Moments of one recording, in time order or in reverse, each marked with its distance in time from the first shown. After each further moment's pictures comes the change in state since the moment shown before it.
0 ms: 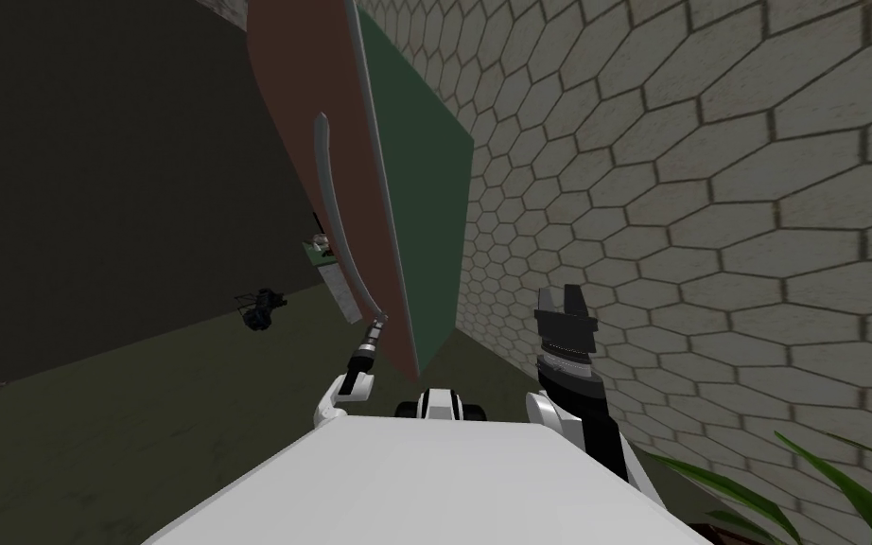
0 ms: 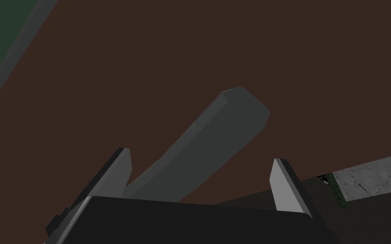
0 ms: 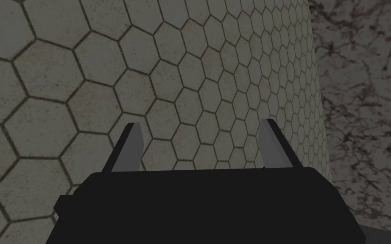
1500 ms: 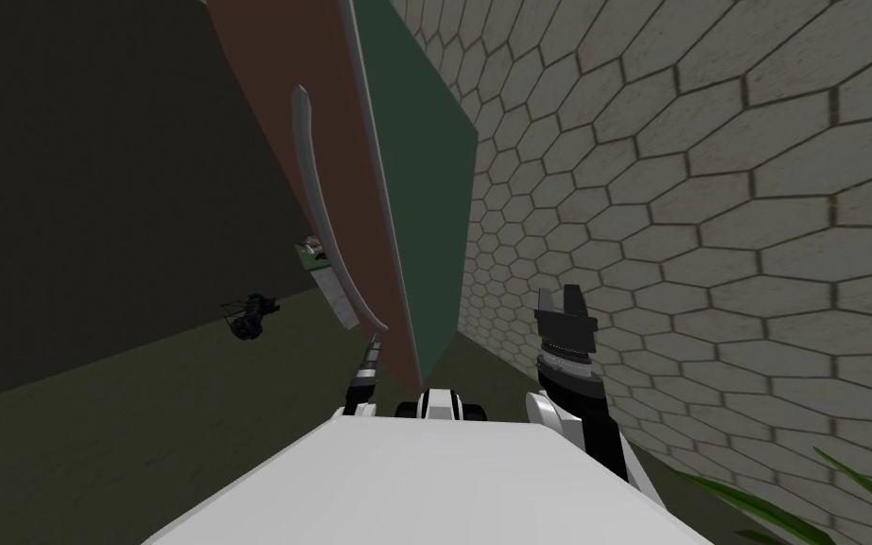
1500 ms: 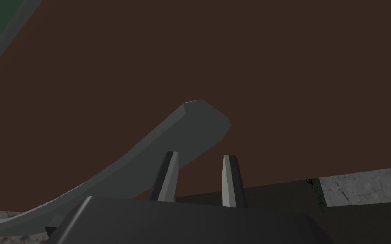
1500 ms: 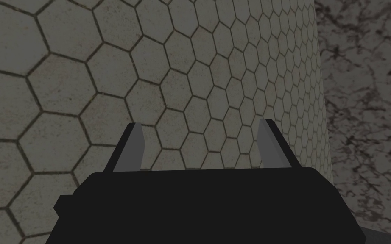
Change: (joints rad) left arm 0.092 -0.070 -0.015 0.163 0.044 -0.335 0.011; right arm 0.000 0.000 0.000 0.000 0.000 0.000 0.000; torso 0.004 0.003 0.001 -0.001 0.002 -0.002
